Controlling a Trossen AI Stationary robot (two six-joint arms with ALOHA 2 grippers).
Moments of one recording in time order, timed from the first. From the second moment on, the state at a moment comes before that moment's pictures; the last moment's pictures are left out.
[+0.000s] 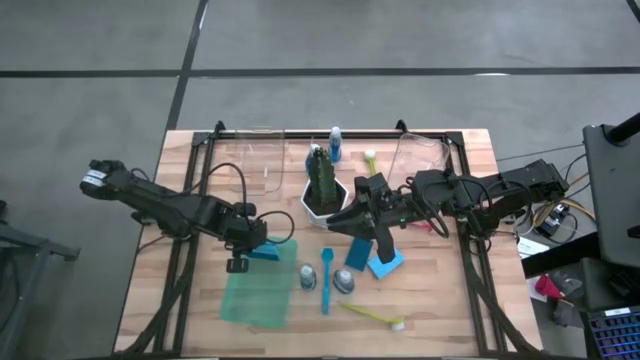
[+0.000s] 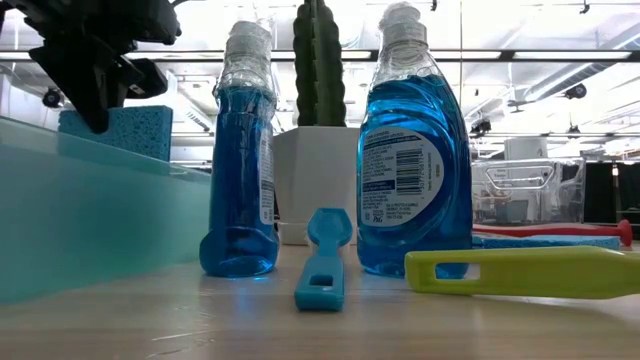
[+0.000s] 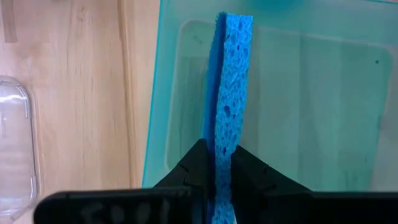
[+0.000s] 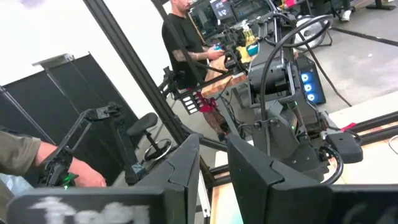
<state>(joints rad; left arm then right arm) -0.29 1.21 0.94 -0.95 -0.04 -0.28 0.26 1.42 1.45 -0.04 0.05 0.54</state>
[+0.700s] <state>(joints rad) -0.29 1.21 0.94 -0.96 -0.02 -0.28 0.26 1.42 1.45 -0.04 0.05 0.52</state>
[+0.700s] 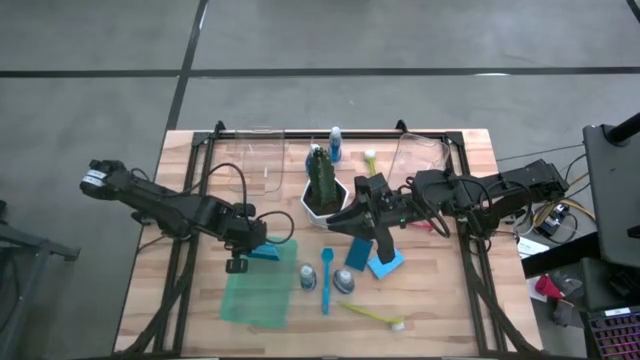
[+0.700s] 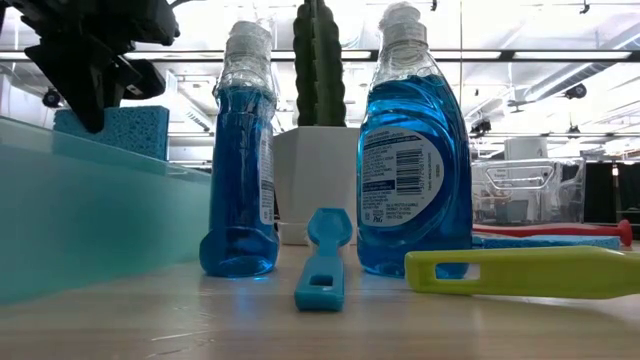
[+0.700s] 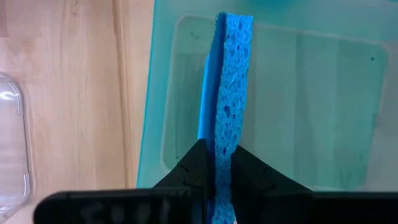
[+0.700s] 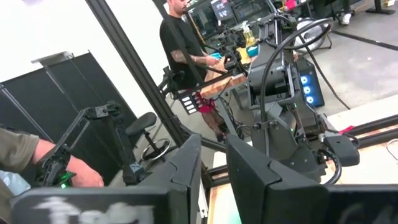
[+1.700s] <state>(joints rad) -0.29 1.21 0.94 -0.95 -0.01 -0.28 0.26 1.42 1.45 -0.03 0.05 0.51</state>
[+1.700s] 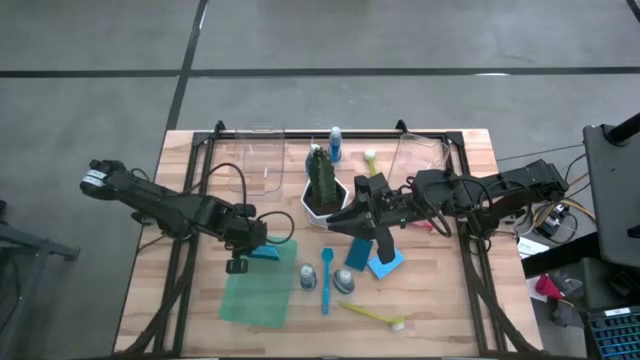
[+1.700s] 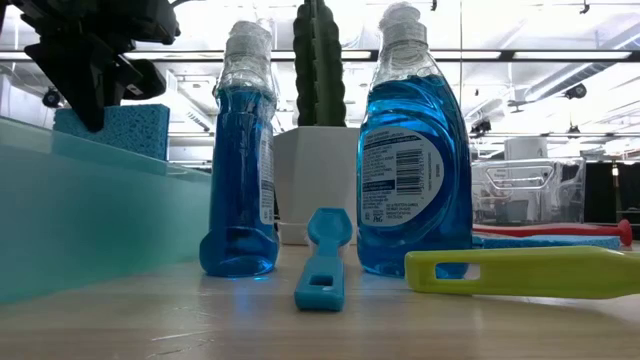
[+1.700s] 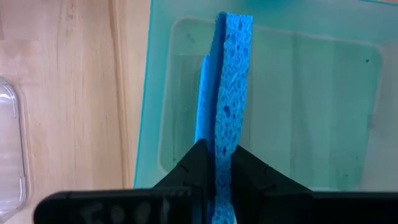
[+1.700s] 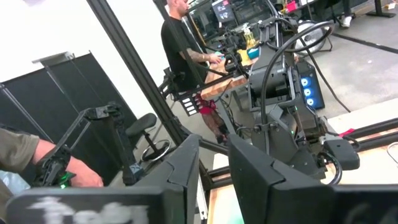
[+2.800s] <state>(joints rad) -0.30 1.21 0.94 -0.96 -0.03 -0.27 0.26 1.42 1.45 -0.03 0.05 0.51</state>
